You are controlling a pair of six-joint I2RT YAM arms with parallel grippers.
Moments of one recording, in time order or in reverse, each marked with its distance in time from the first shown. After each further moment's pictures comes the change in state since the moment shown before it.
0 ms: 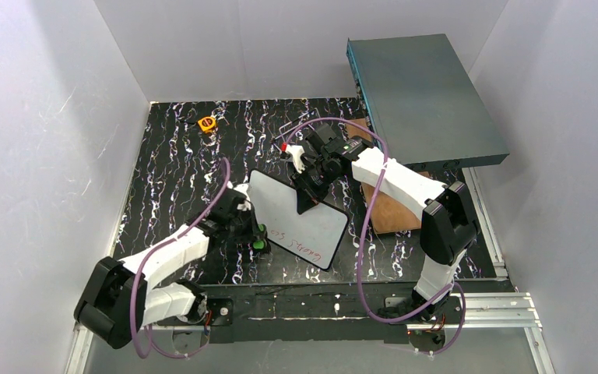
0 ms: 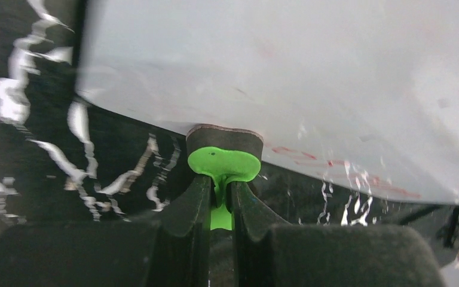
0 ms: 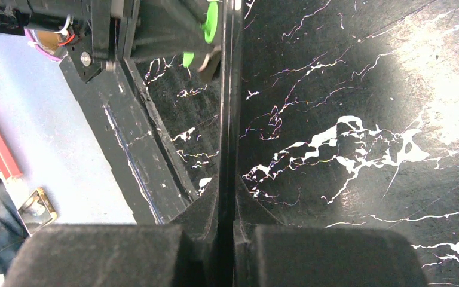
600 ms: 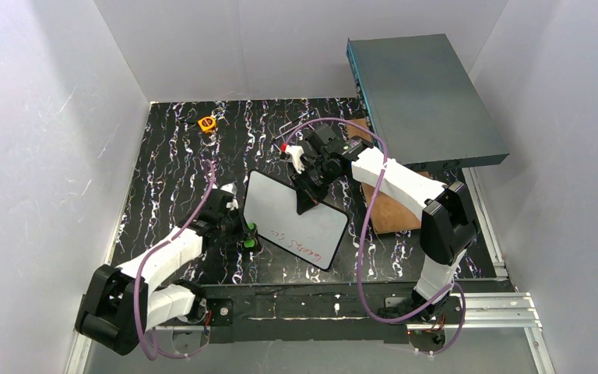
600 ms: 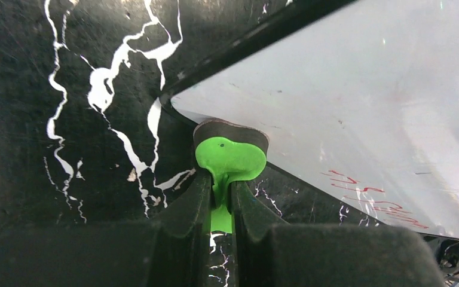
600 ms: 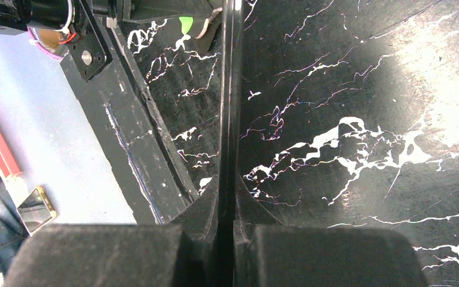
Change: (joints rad) left arm 0.073 -0.038 -0.050 -0.004 -0.015 -0.037; right arm 0.001 0.000 0.000 -0.002 -0.004 -0.007
